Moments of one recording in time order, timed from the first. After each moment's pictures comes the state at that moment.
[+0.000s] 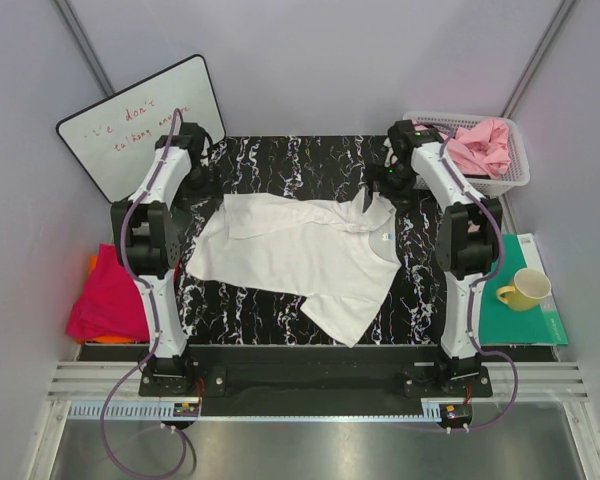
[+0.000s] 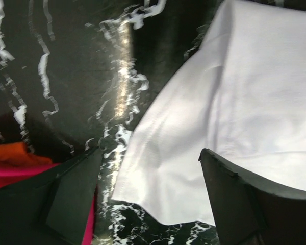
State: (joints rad) left arm -0.04 2.13 1.91 -1.09 -0.11 -0.21; right arm 0.22 2.18 2.02 -1.19 -0.17 0.27
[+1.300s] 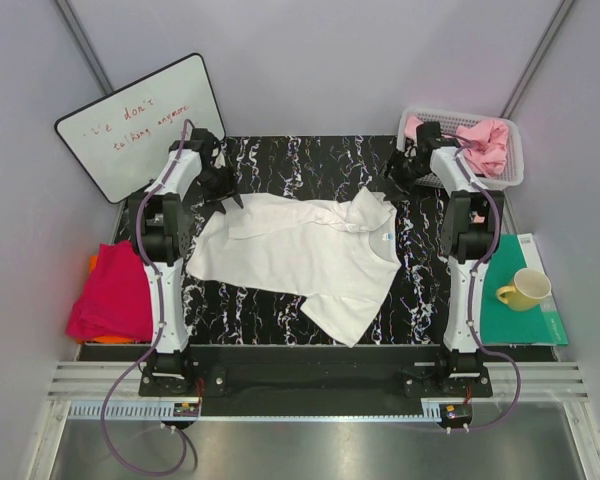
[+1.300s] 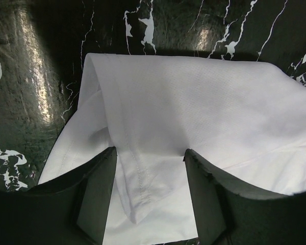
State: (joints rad) left arm -0.04 2.34 2.04 -1.00 0.27 -0.29; right arm 0.02 2.37 2.05 -0.83 -0.52 0.56
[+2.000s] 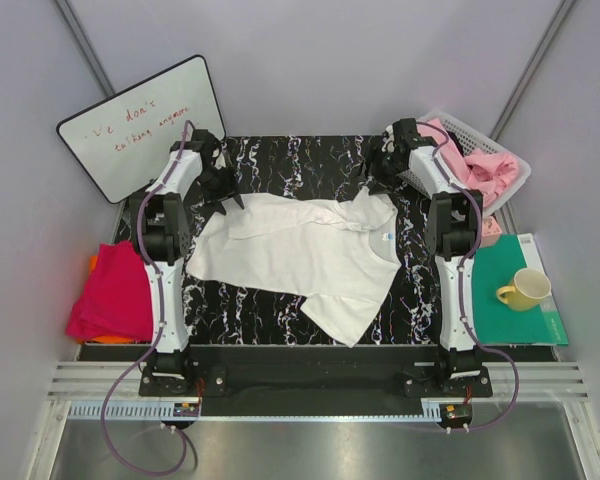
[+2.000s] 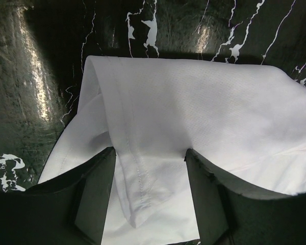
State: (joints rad) left arm -0.04 2.35 2.04 -1.00 0.27 -0.30; right arm 0.12 2.50 2.24 -0.80 -0.48 0.44
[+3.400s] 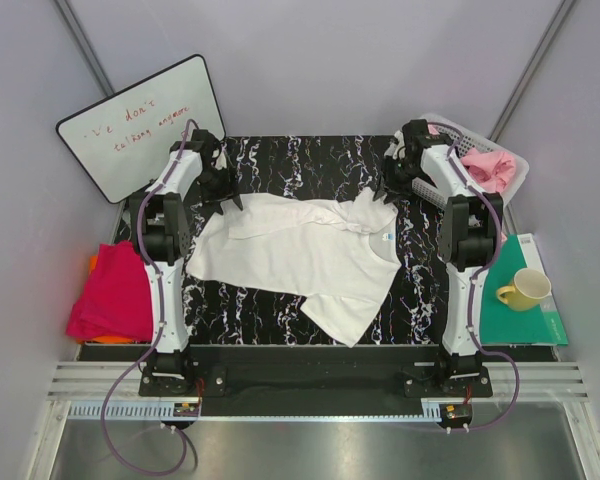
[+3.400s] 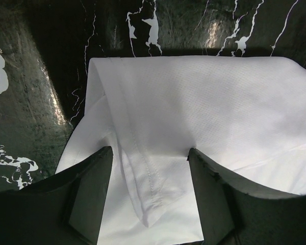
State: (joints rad) left arm -0.04 2.35 2.04 -1.00 0.26 -0.22; right arm 0.11 2.26 2.00 -0.93 -0.33 0.28
